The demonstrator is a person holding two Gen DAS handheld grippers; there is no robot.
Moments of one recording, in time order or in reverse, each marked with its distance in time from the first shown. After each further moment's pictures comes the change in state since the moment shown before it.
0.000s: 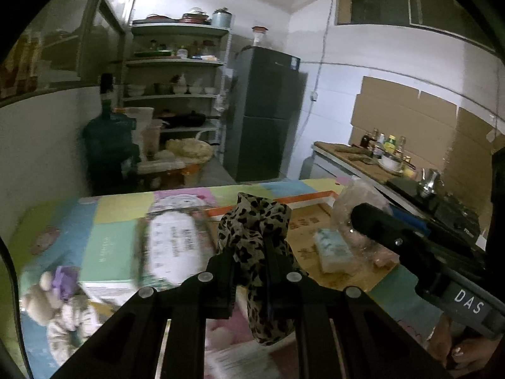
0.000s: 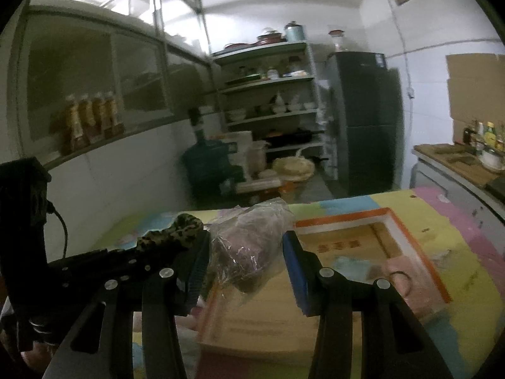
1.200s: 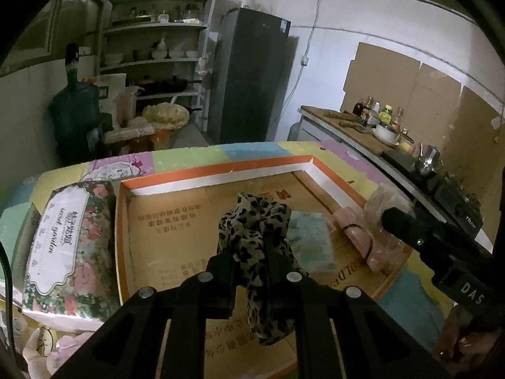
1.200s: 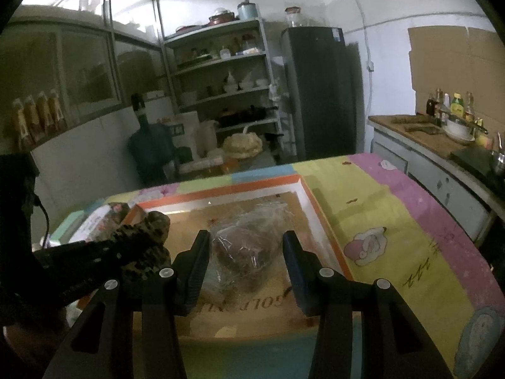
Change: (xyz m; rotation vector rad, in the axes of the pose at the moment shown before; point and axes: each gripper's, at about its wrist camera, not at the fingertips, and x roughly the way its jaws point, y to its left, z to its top) left arm 0.104 -0.065 -0.013 -0.007 0.169 -0.033; right arm 0.019 -0.133 -0.024 0.065 0.108 -0.150
